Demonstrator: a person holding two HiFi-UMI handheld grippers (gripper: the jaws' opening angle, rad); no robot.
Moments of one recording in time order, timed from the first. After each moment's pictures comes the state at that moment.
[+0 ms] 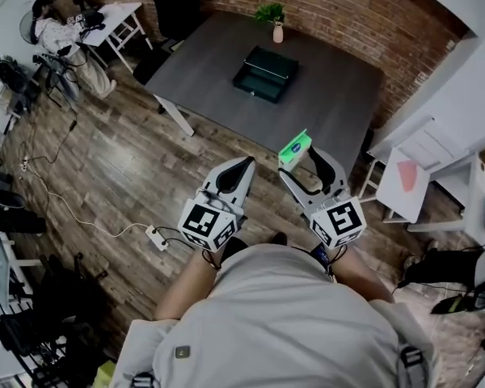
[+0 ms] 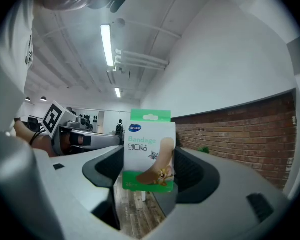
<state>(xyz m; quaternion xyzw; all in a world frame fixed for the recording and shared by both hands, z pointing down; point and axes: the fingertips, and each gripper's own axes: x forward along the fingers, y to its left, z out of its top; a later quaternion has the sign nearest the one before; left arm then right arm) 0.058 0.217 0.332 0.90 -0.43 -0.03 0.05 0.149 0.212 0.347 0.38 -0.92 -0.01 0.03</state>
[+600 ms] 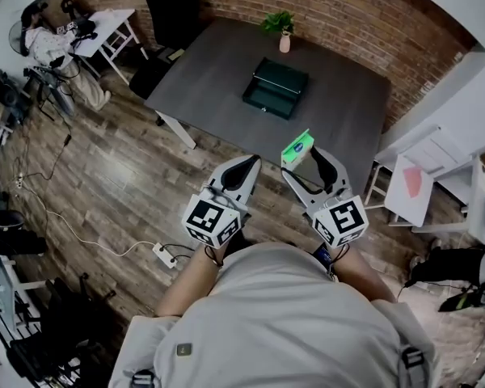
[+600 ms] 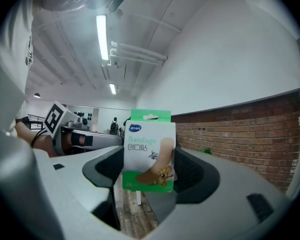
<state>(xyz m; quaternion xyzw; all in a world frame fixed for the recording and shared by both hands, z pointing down) -0.022 0.114 0.334 0.92 -0.39 -0.03 0.06 0.064 0.116 0.347 0.41 -0.91 -0.01 0.04</state>
